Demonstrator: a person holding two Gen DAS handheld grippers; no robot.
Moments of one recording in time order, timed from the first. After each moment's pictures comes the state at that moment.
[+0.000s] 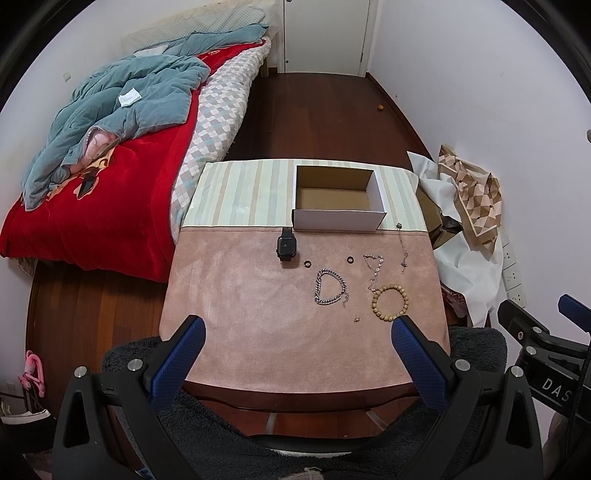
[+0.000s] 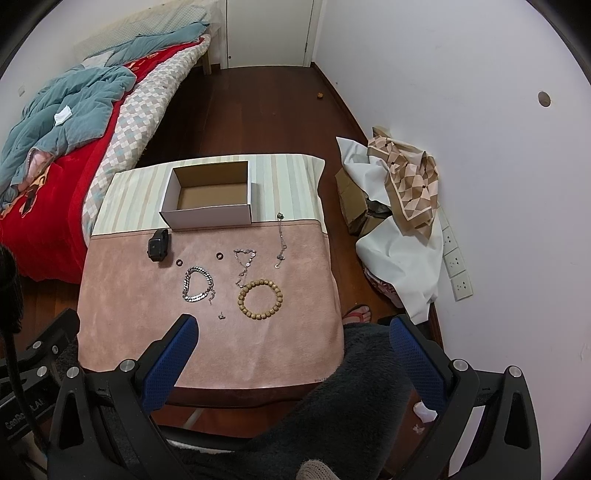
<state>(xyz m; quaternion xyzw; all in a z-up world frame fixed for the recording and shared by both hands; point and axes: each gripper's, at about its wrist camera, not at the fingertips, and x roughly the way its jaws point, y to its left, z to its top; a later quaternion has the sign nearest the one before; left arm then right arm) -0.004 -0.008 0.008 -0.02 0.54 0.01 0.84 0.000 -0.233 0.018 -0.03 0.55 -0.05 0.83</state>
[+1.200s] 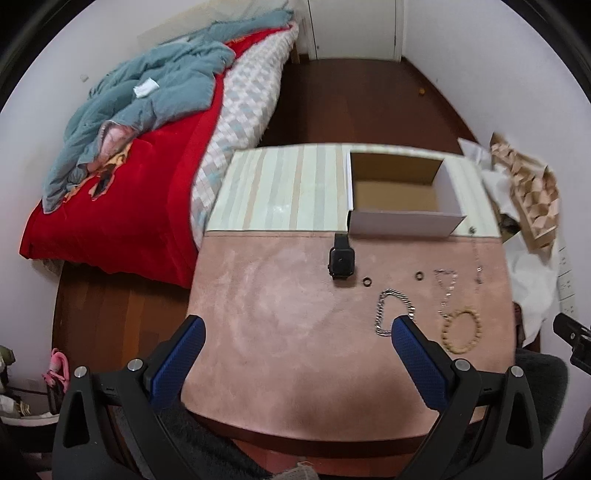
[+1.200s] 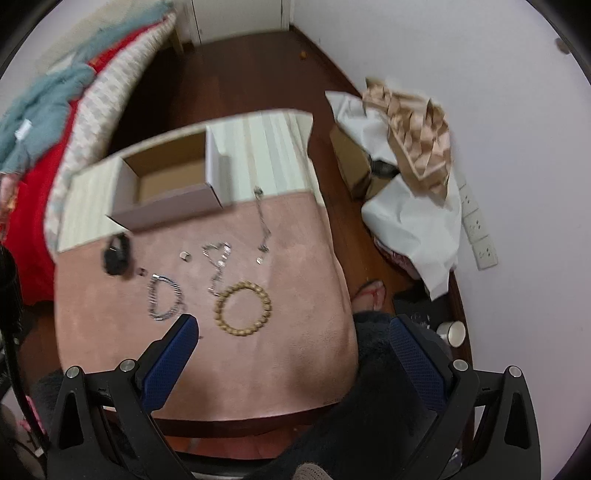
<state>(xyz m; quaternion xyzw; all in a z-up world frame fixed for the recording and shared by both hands) 0.068 0.020 -0.086 0.03 0.56 0.08 0.83 0.078 -0.277 -0.096 0.03 0.61 -0.08 0.78</state>
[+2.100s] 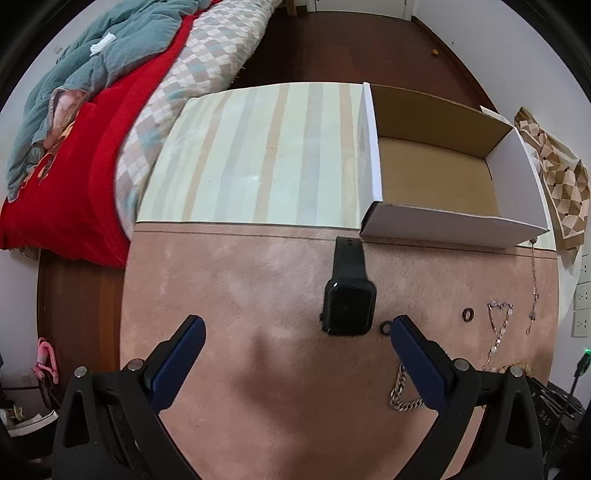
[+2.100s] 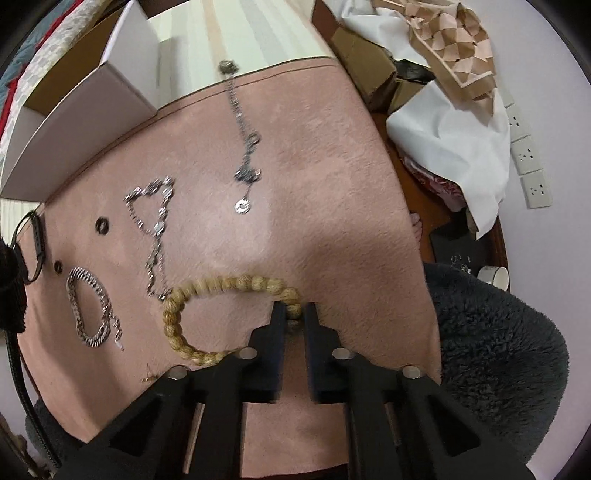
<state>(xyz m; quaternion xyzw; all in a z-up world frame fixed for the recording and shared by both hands) 0.170 0.026 -0.213 0.00 0.63 0.07 0.78 0.117 -0.277 -0.275 0.09 0.71 -0.10 0.69</state>
